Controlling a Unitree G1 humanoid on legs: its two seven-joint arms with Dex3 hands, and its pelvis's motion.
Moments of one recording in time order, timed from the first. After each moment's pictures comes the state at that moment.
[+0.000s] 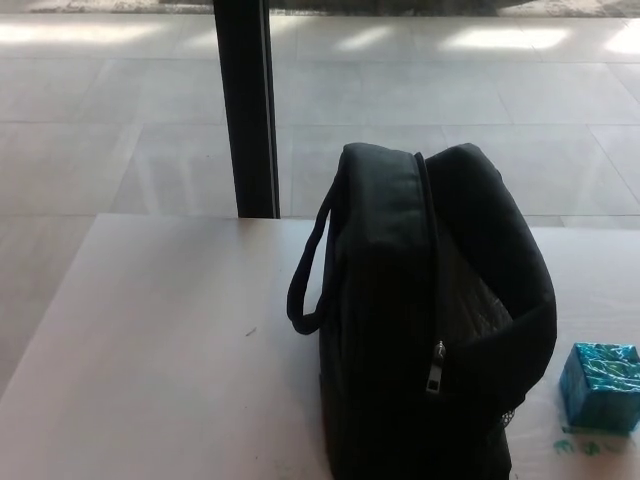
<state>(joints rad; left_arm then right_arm) -0.06 0.47 0.44 0.92 -0.20 0.08 -0.37 0.39 -0.60 -0.41 0.34 0.10 -0.02 0.32</state>
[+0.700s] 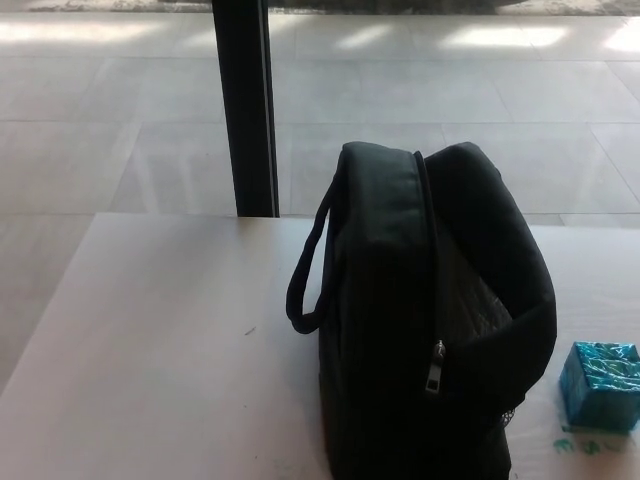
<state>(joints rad) -0.07 0.50 0.48 0.92 -0.30 0.12 -0.50 0.08 -0.75 -0.64 0.10 0.28 0.23 0.36</state>
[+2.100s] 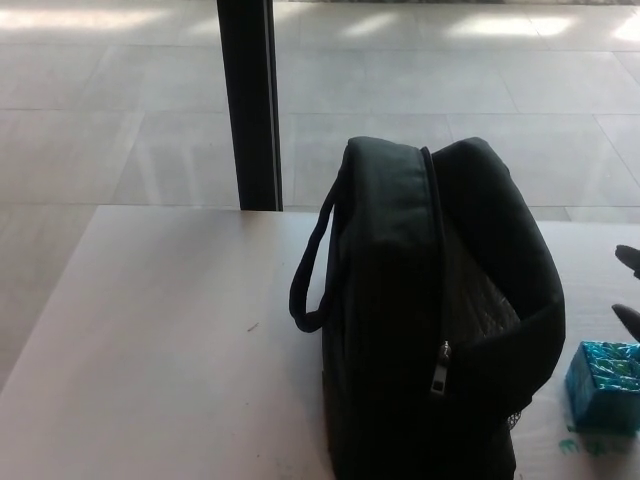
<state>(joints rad) -0.07 0.52 0.45 0.95 -0.31 0.16 -0.52 -0.55 -0.84 0.31 0.37 -0.13 0.28 0.41</state>
